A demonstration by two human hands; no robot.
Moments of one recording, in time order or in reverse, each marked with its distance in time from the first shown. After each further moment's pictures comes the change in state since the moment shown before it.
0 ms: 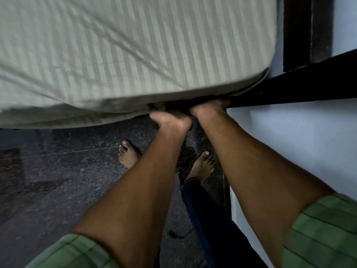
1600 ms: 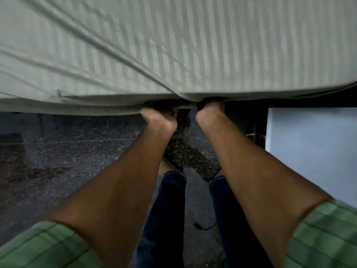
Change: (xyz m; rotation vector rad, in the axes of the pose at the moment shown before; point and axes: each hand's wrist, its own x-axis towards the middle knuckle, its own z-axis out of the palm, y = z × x) left_hand -0.012 0.235 -0.063 0.029 0.212 0.024; right_hand -0.038 0.193 0.106 -1.550 0.317 -0.425
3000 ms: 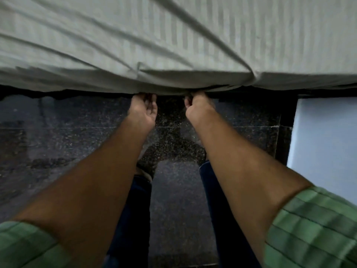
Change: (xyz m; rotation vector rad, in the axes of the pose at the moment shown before) left_hand 0.032 0.182 -0.102 0.350 0.090 0.026; right_hand -0.071 -0.051 0.162 1.322 -0.022 0.354
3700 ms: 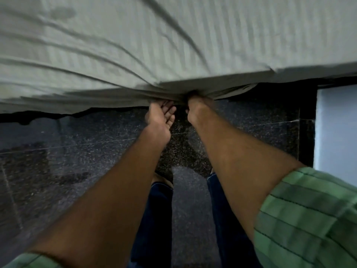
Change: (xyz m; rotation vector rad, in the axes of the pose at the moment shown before) left_hand -0.012 0.010 -0.005 0.293 -0.026 0.053; right_hand 0.026 0.057 0.045 -0.352 0.035 -0.100
